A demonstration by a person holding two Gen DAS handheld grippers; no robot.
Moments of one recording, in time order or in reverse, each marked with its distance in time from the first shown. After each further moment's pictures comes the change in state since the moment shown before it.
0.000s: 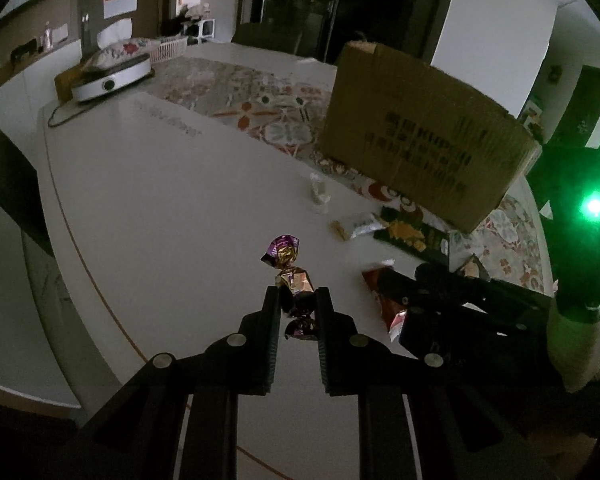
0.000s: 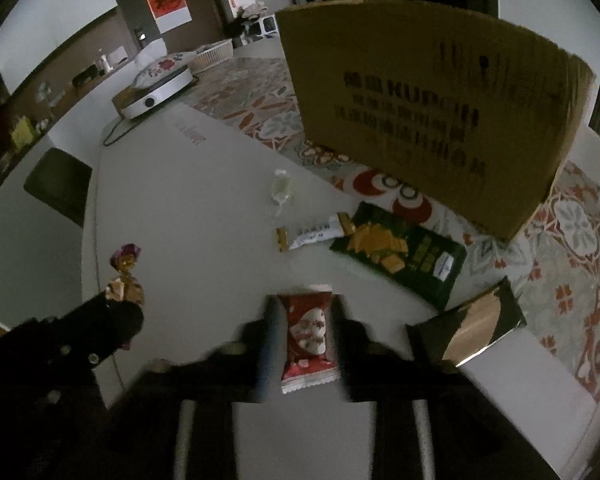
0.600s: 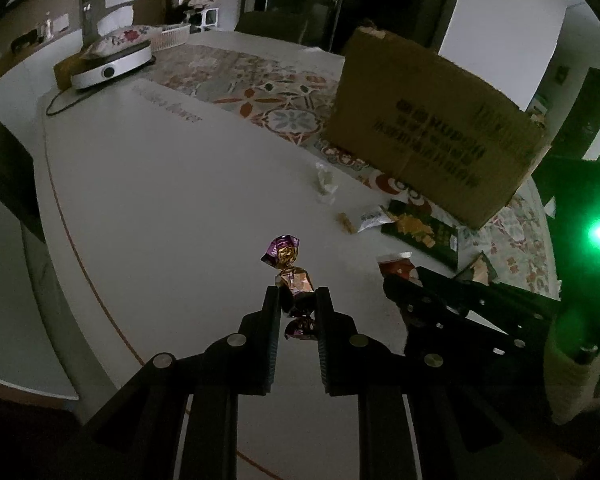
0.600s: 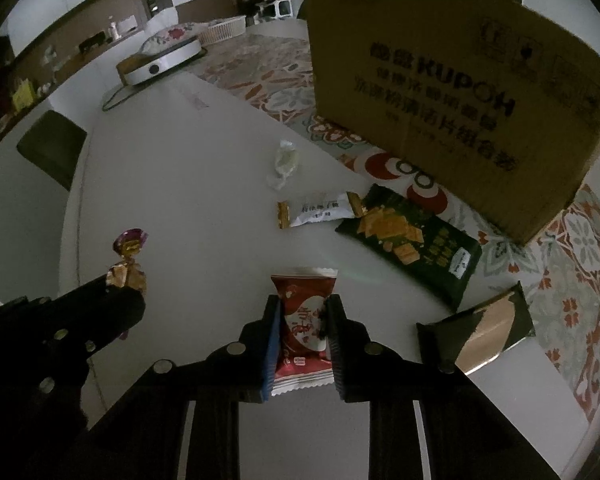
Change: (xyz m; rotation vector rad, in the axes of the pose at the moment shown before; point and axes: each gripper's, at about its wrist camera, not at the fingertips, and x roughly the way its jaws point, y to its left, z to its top) left arm 0.010 0.002 0.002 -0.012 0.027 -0.004; right arm 0.014 0.007 -0.005 -0.085 0.032 -0.035
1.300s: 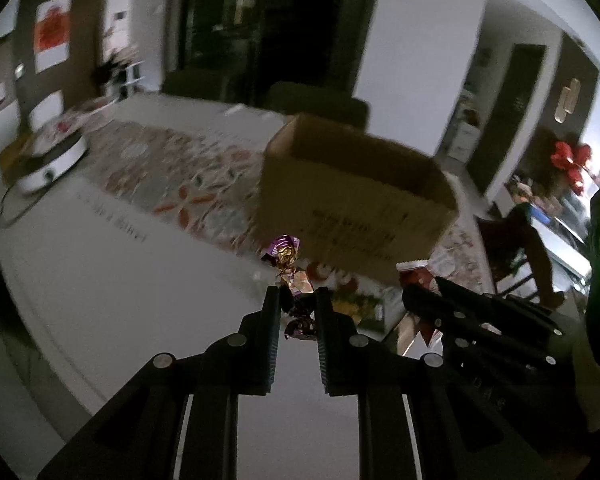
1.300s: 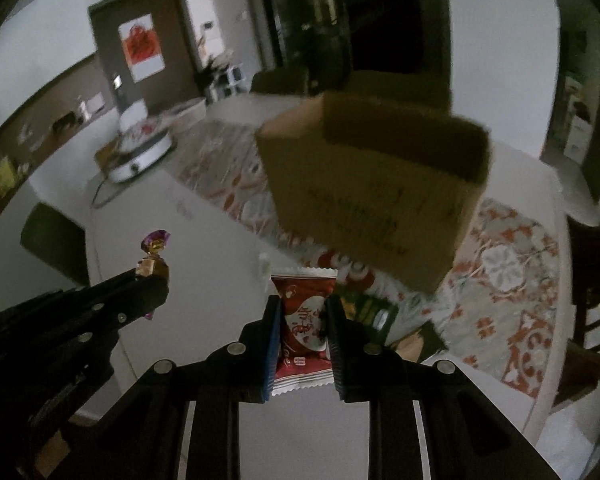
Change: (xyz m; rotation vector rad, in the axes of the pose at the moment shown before) left arm -0.064 -0.025 0.099 0.238 -0.107 -0.203; right arm -0.121 -0.010 0.041 0.199 -0.224 -0.109
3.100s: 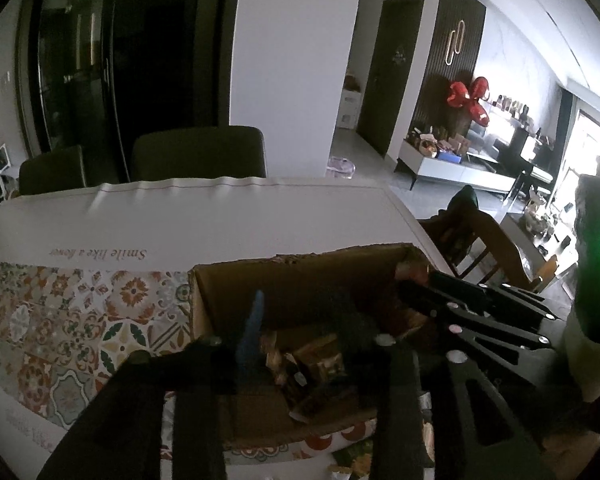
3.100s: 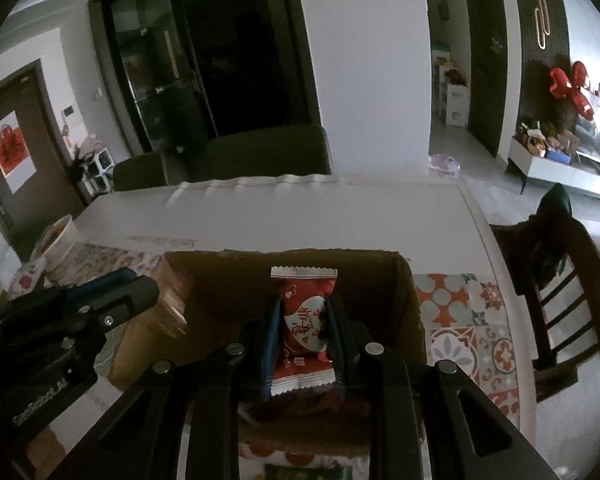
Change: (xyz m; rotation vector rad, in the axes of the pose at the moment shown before) left arm 0.134 -0.014 0.183 0.357 0.021 -0.338; right arm 0.069 -0.067 0.139 0.345 -0.112 -0.343
